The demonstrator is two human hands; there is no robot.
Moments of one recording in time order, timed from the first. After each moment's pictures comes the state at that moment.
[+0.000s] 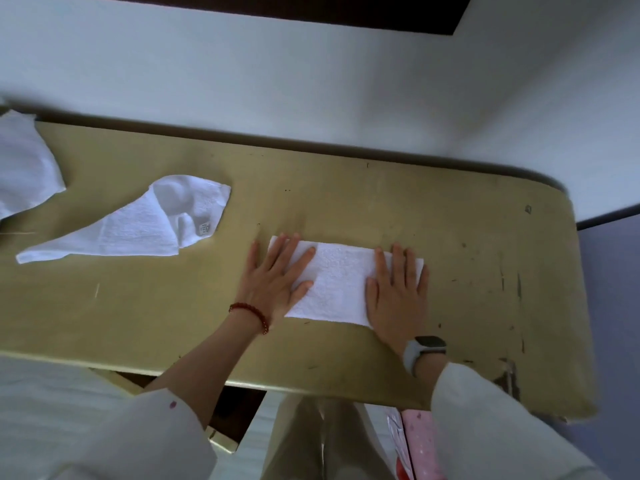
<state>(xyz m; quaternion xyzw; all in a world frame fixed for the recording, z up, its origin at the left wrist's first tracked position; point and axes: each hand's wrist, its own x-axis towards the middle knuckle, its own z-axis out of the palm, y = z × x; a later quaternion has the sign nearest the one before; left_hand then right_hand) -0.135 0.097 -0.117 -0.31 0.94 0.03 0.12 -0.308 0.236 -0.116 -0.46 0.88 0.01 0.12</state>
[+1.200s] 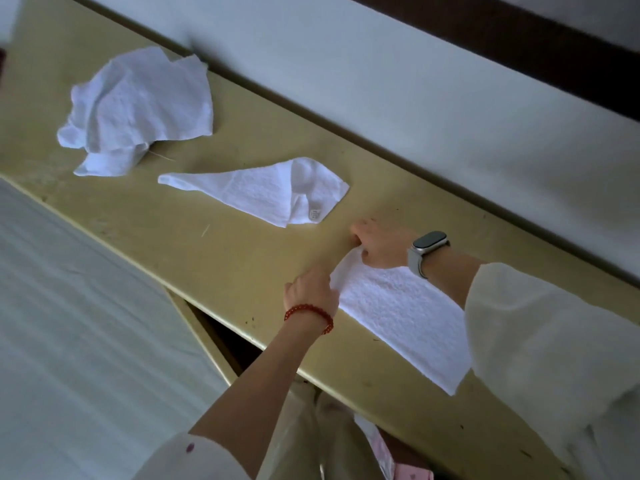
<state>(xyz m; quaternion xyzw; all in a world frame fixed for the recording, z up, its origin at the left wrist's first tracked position) -0.101 0.104 -0.069 -0.71 0.62 0.34 0.07 -0.249 0.037 -0.061 -0.76 0.55 0.17 0.30</state>
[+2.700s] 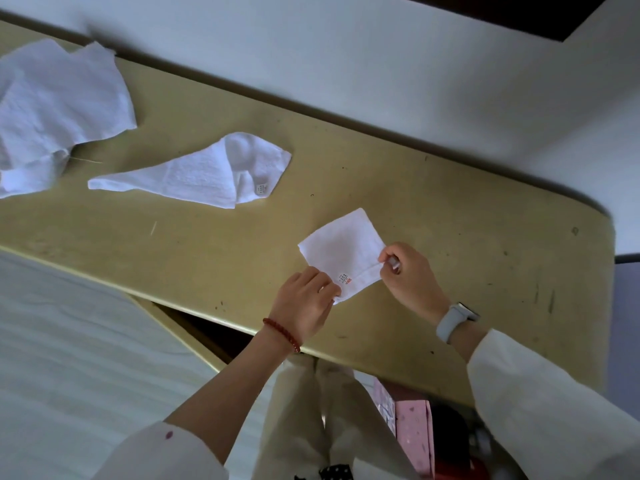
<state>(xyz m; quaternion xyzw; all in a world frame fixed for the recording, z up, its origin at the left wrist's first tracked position) -0.093 0.159 -0.101 -0.30 0.93 0.15 -0.14 -0.295 0.200 -0.077 -0.49 0.76 -0.25 0.35</state>
